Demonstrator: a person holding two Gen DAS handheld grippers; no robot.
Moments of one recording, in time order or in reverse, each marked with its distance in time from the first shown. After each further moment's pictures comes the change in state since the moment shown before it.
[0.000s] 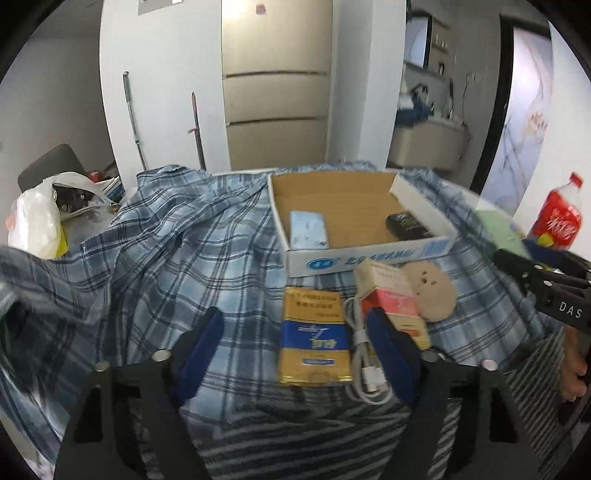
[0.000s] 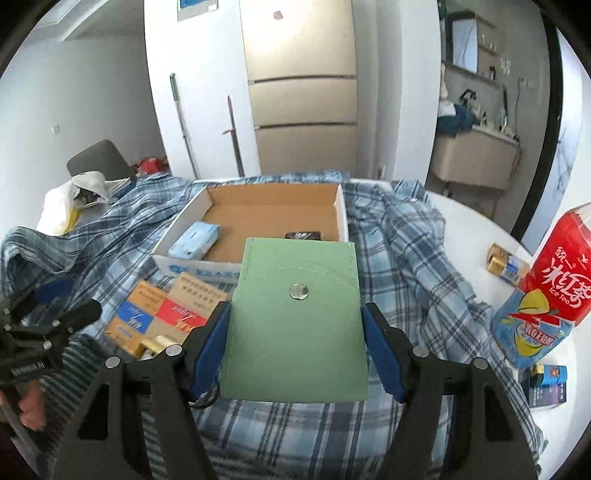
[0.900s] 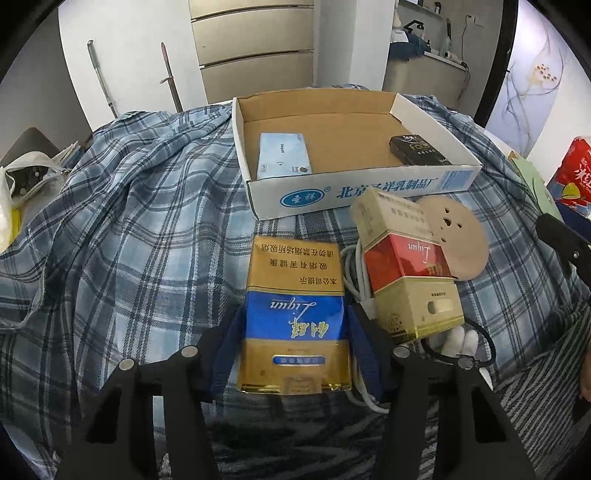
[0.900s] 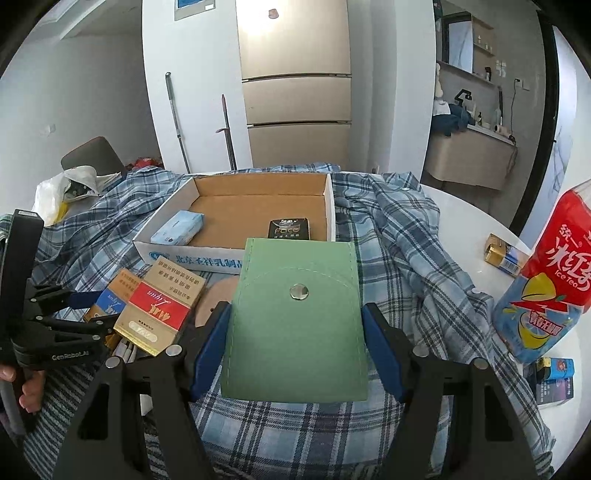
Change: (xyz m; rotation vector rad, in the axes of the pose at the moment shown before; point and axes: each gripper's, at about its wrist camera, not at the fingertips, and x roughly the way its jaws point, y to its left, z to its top) left arm 0.072 -0.021 -0.010 0.066 0.231 -0.023; right arm 0.012 -0.012 -0.019 0.003 0.007 0.001
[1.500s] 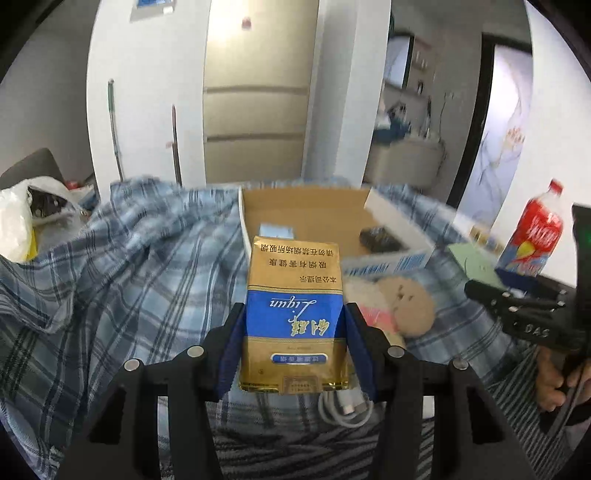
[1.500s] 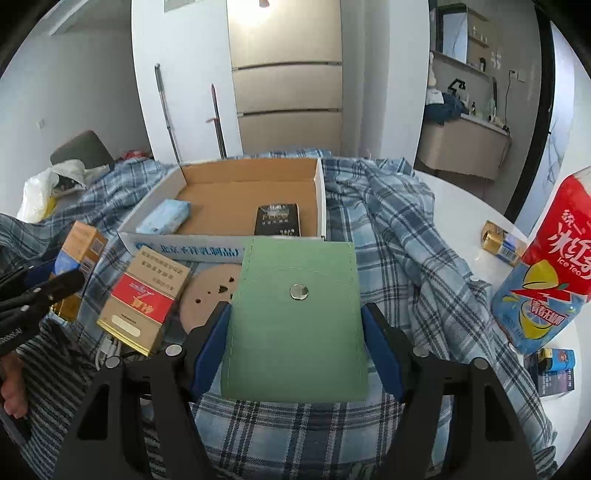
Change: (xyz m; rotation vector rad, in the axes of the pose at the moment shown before) left arm -0.070 0.011 -0.016 -0.058 -0.380 -0.101; right arm 0.008 -0.003 -0.004 0.020 0.023 -0.039
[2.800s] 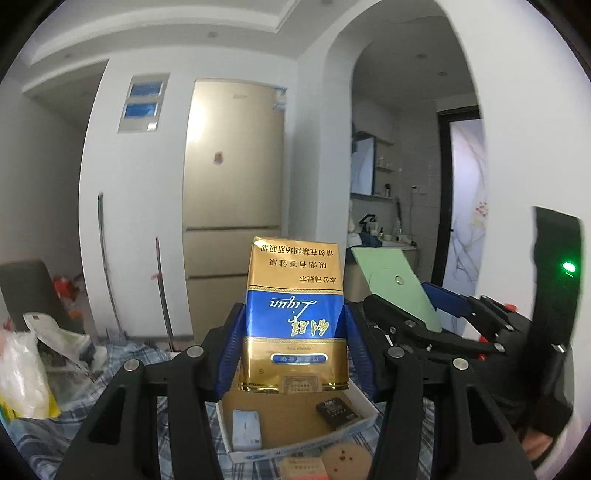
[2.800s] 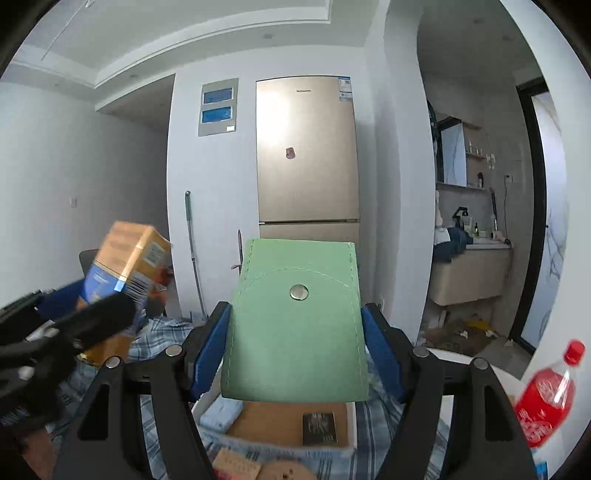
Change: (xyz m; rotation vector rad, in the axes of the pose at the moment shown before) left arm -0.082 -0.059 0.131 0.073 -0.436 -0.053; right arm -0.096 0.055 0.125 -0.045 -0.549 0.048
